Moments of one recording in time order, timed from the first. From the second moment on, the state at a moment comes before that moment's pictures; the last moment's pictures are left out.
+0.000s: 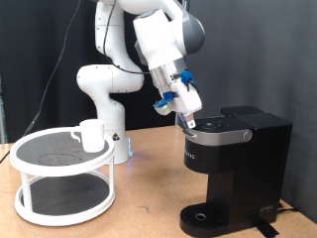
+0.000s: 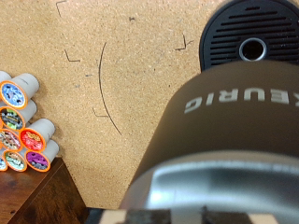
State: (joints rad) arm -0.17 -0.18 0.20 -2.39 0.56 2.49 2.15
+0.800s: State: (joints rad) arm -0.17 -0.26 0.10 -2.32 0.86 2.15 1.94
